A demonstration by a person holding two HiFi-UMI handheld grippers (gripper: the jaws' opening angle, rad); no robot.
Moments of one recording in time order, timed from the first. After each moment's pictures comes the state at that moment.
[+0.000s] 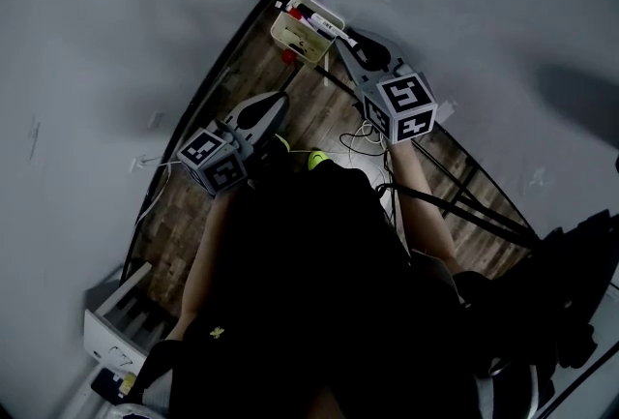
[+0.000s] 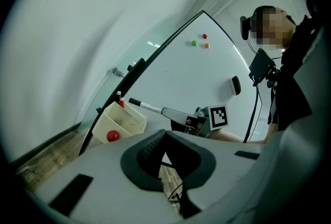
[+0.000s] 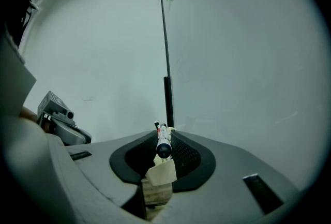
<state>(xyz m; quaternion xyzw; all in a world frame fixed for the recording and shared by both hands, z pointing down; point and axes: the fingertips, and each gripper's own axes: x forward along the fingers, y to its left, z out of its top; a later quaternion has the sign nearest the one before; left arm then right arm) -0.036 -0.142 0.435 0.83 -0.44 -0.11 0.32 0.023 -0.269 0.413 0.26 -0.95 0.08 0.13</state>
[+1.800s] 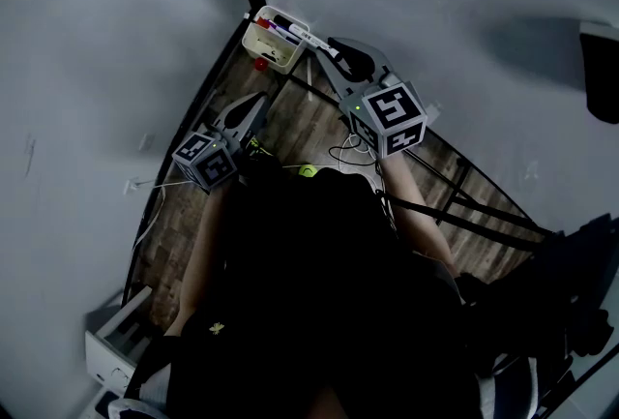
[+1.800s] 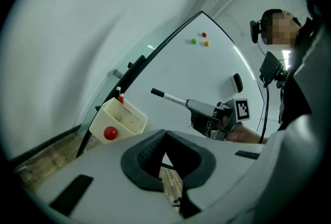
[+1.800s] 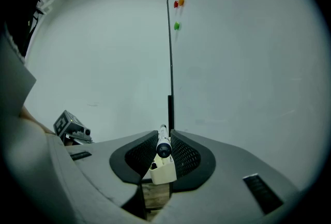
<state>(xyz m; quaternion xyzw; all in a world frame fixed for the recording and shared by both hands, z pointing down) -0.024 -0.151 0.451 0.83 -0.46 -0.12 0.30 0.059 -0.239 0.363 0.26 -0.96 0.05 0.09</state>
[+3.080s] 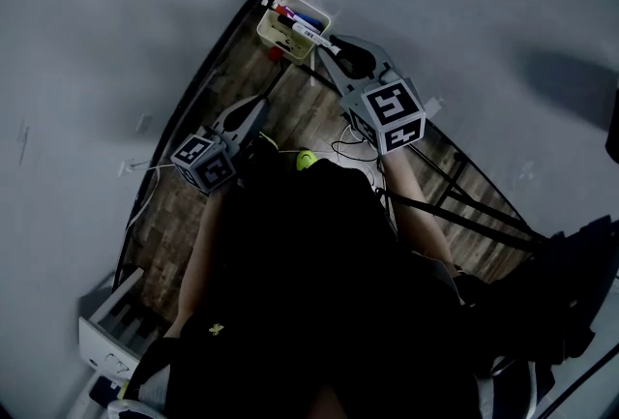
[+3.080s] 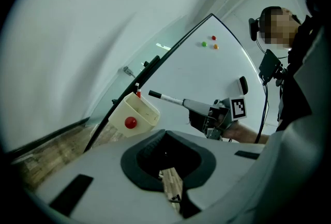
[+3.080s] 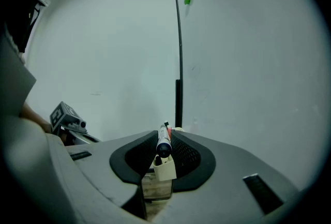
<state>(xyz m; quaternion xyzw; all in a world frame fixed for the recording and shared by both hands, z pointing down) -0.052 -0.129 0.476 0.81 -0.47 -0.12 0.34 0.021 -0.237 0.395 0.23 -0.96 0.05 0.15</state>
